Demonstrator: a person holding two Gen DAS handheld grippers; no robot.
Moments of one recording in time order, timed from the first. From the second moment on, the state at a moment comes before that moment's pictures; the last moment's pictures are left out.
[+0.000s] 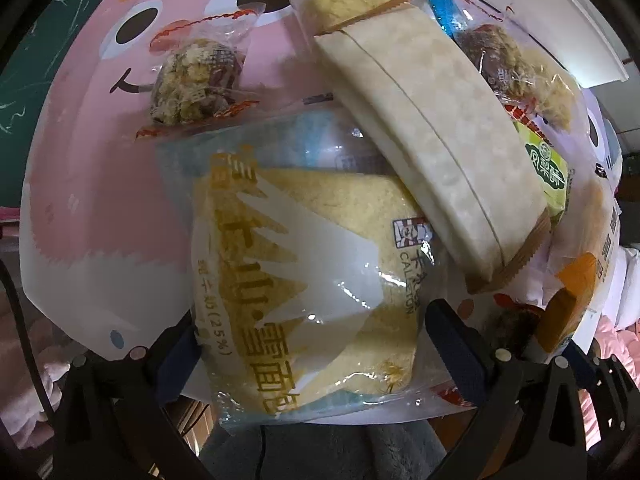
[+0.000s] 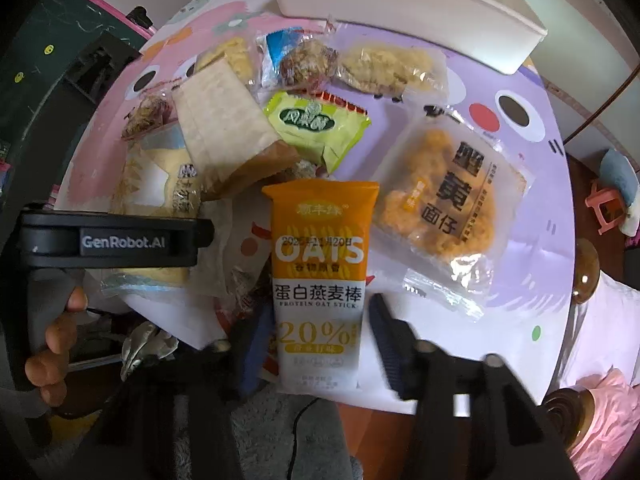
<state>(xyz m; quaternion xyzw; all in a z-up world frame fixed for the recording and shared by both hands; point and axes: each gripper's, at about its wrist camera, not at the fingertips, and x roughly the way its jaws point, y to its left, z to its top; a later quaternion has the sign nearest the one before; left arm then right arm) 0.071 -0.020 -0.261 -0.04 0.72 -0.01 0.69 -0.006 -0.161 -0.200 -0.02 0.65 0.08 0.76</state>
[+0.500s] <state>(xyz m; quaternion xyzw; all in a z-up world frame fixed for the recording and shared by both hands) 0.042 -0.004 -0.229 -0.03 0.71 -0.03 0.71 -0.012 -0.172 -0.170 0.00 0.61 0.10 0.79</state>
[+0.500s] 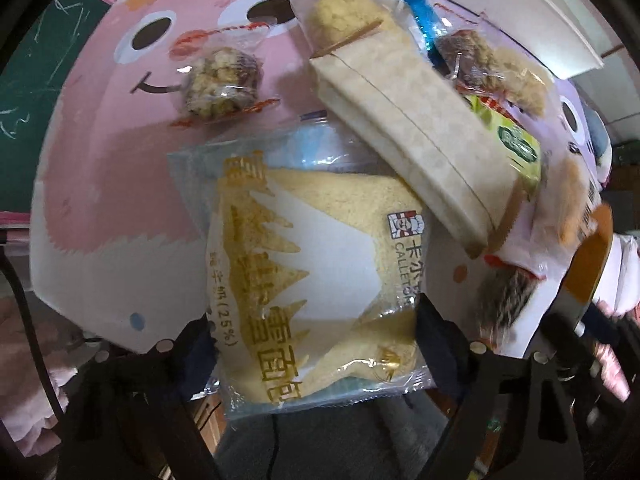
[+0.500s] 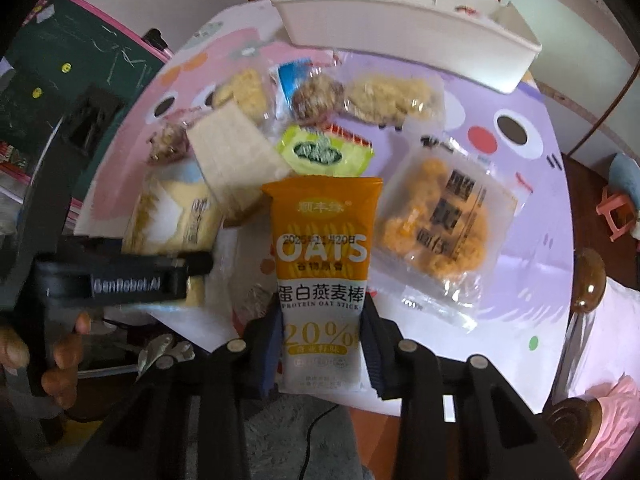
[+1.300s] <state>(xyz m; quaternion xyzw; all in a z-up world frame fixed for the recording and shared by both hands) 0.079 -0.046 -0.021 0.04 0.51 -0.06 0.86 0.039 -0.199 -0.047 0.03 0.50 0.12 0.86</state>
